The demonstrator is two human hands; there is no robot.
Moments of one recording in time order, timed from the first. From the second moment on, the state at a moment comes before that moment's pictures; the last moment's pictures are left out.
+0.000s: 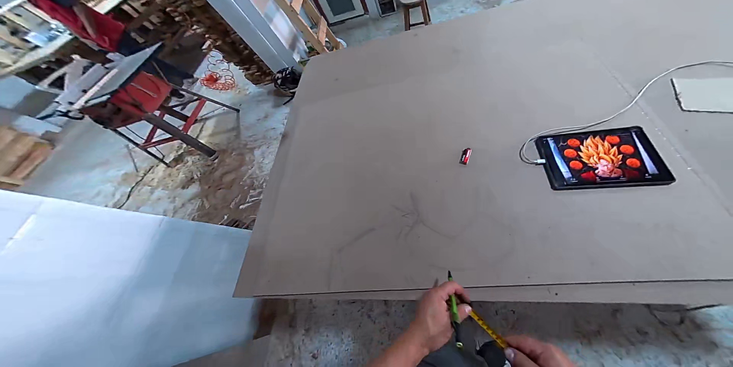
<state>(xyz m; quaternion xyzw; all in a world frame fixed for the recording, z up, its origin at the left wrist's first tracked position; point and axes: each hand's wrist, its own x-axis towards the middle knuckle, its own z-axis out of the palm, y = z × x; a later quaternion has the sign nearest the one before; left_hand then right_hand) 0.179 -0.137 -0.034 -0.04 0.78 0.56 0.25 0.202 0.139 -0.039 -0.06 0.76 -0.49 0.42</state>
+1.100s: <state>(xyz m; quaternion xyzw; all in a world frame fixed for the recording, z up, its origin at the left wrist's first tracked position) 0.081 -0.366 -0.115 -0.07 0.98 0.16 -0.05 -0.128 -0.023 -0.057 -0.25 0.90 0.01 0.35</state>
